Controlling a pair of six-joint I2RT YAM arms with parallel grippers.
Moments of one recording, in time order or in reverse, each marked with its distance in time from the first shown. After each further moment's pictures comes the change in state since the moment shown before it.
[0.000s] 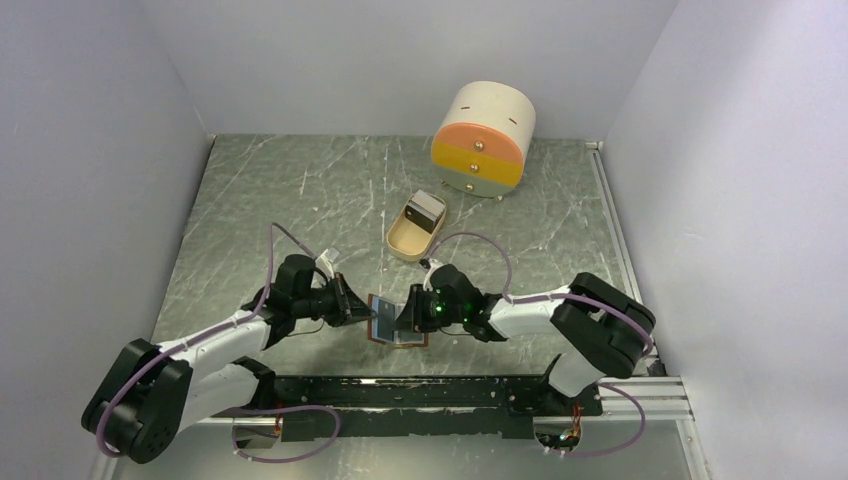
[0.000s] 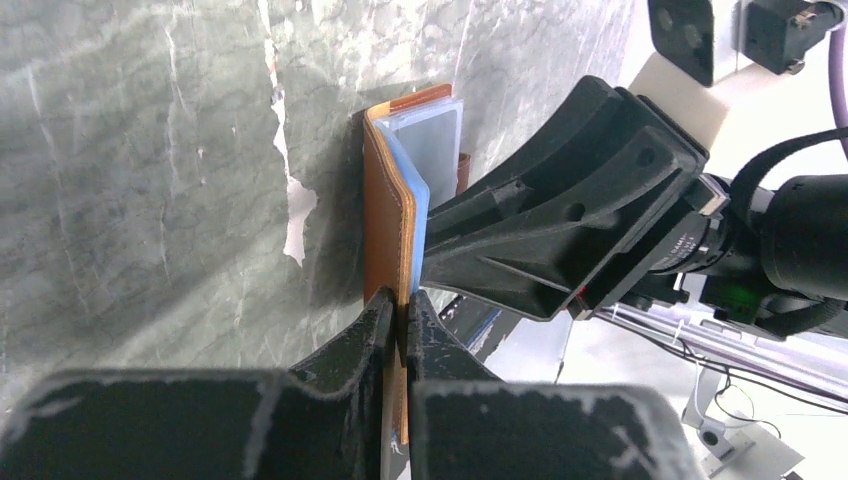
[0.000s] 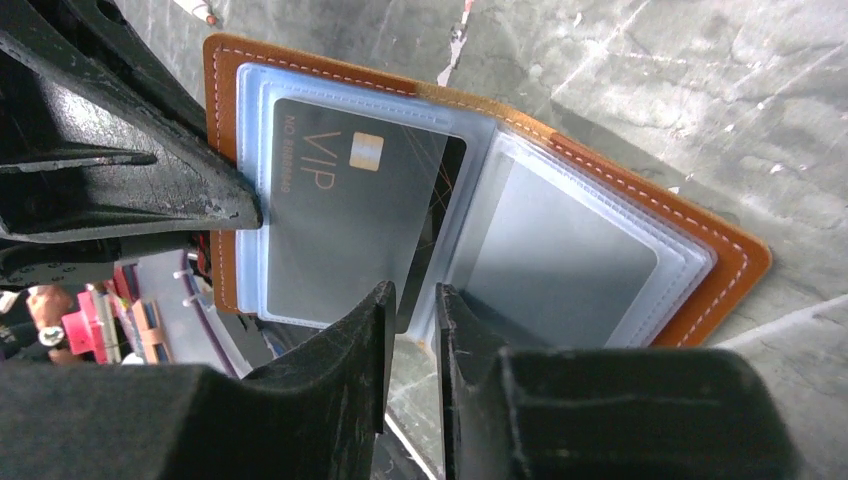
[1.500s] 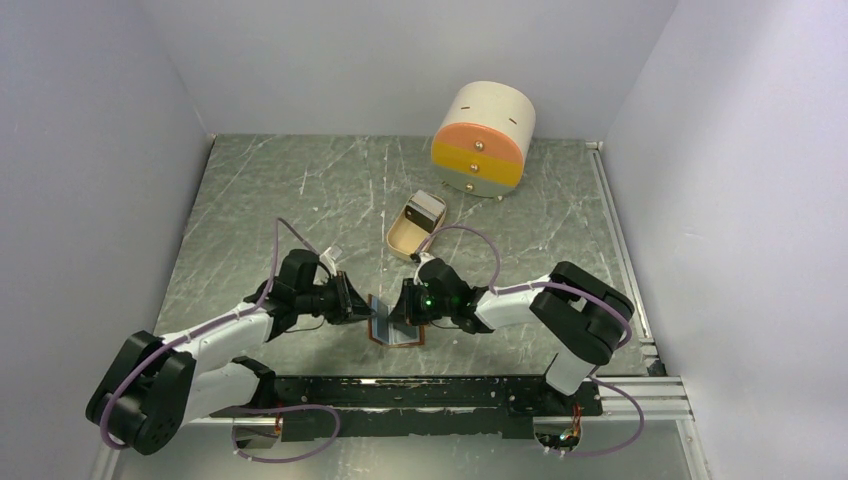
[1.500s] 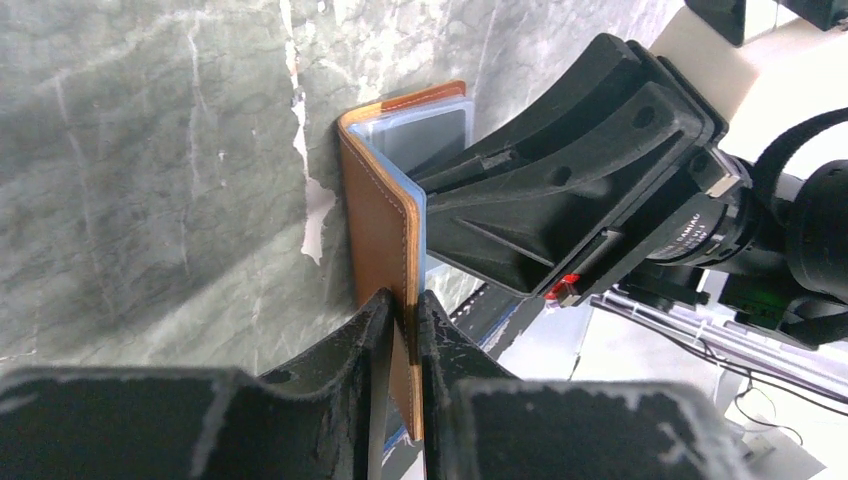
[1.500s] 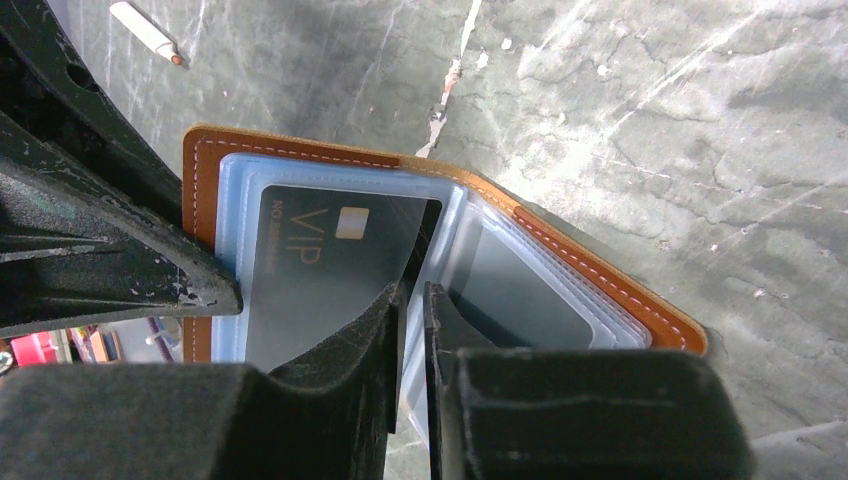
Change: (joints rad) left arm 0.000 0.045 0.066 -0.092 -0.004 0.072; right arm 0.000 0.105 0.105 -0.031 0.053 -0.064
